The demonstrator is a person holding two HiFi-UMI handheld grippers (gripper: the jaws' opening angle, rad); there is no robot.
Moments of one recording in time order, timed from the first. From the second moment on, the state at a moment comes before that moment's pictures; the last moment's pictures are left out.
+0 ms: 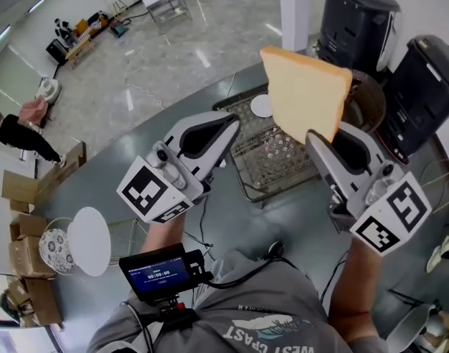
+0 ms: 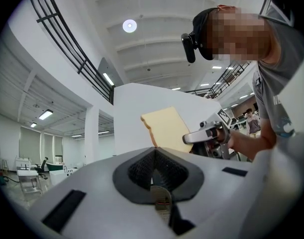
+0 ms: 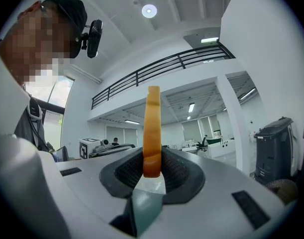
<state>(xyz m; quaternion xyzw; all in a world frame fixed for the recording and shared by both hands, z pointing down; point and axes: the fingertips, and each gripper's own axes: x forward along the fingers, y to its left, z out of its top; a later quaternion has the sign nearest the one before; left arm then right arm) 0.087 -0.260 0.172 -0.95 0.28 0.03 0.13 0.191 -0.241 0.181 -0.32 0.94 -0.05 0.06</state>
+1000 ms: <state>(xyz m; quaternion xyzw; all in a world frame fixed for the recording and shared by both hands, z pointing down) 0.034 -0.359 0.184 -0.96 0.26 0.03 0.11 0.132 -0.344 0.194 -0.33 0.94 -0.07 0.05</state>
